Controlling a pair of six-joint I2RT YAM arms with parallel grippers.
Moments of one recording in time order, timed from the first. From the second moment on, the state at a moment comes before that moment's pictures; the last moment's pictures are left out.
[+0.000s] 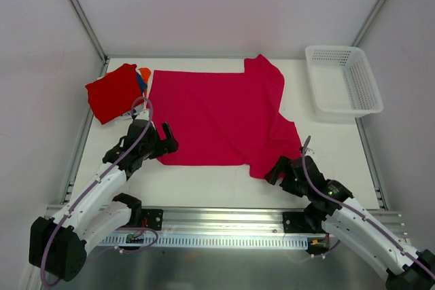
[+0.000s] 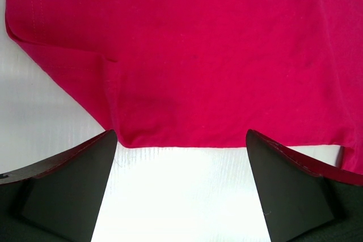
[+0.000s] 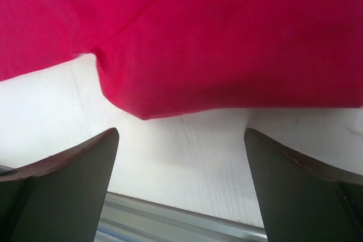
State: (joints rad) left arm -0.35 0.86 0.54 -0.45 -0.06 -0.60; right arm 0.65 0.42 0.26 -0.71 0.12 0.95
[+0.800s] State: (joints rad) left arm -0.36 0.78 0.48 -0.49 -0.08 -0.63; right arm 0.71 0.68 0.27 -0.50 0.25 0.96
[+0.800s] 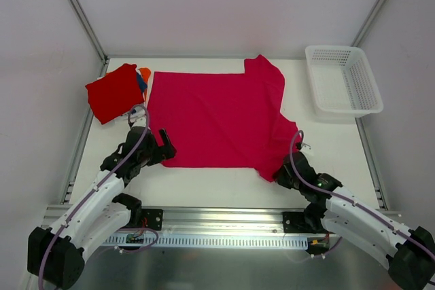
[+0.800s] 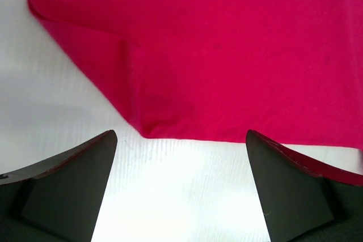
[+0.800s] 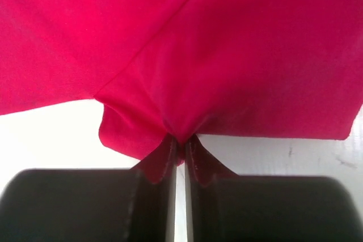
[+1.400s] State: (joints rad) left arm -0.41 0.88 0.47 -0.59 -0.28 -0.81; right arm 0.71 0.63 0.27 -0.57 0.29 0.96
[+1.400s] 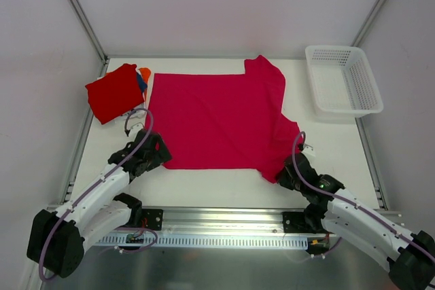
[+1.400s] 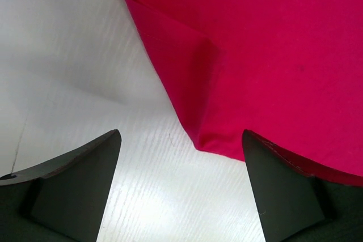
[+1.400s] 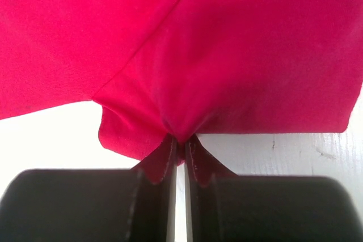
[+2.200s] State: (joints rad) left arm -0.41 1.06 0.47 -0.46 -0.32 -0.82; right arm 0.71 0.58 0.27 -0.60 0.30 0.96
